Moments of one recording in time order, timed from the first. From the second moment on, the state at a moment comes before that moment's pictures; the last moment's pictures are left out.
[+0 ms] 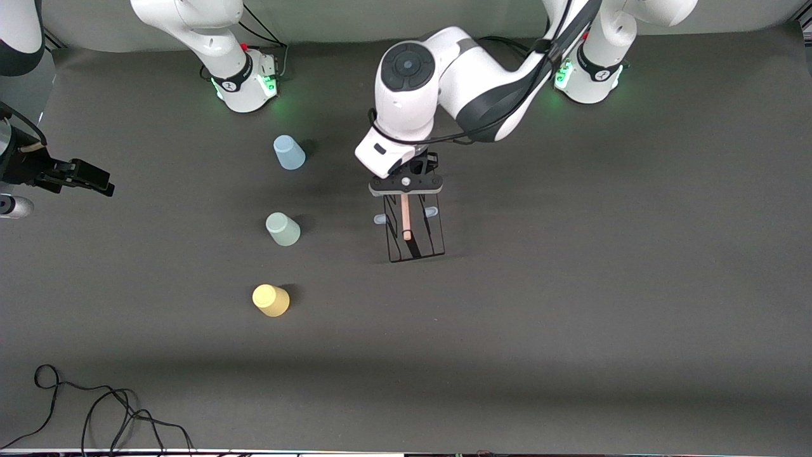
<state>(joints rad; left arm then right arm) -0.66 0.49 -0.25 -1.40 0.02 1.90 -0.92 -0.05 0.00 0.01 -1.63 -0.04 1.55 0.06</state>
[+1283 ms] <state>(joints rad) -0.70 0.66 -0.24 -1.39 0.05 2.10 -0.99 -0.04 0.00 0.01 -1.64 -0.04 1.55 0.06</state>
